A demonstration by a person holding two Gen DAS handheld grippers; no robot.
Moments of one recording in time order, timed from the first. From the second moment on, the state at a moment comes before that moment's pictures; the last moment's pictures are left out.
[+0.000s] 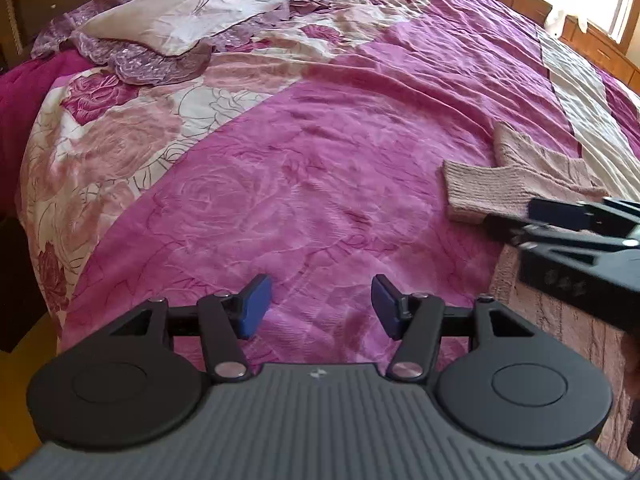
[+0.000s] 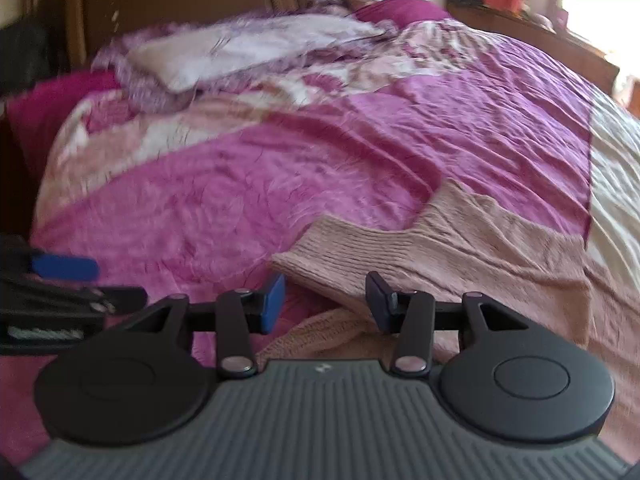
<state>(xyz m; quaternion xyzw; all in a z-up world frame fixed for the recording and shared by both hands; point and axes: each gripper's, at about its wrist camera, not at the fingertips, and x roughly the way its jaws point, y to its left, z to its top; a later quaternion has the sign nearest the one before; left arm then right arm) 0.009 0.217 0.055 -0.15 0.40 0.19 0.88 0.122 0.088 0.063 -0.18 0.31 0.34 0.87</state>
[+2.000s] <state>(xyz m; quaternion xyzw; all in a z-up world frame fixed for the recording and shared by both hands) 0.157 0.077 0.056 0.00 0.37 0.05 0.93 0.131 -0.282 0.056 0.21 0.24 -0.02 0.95</state>
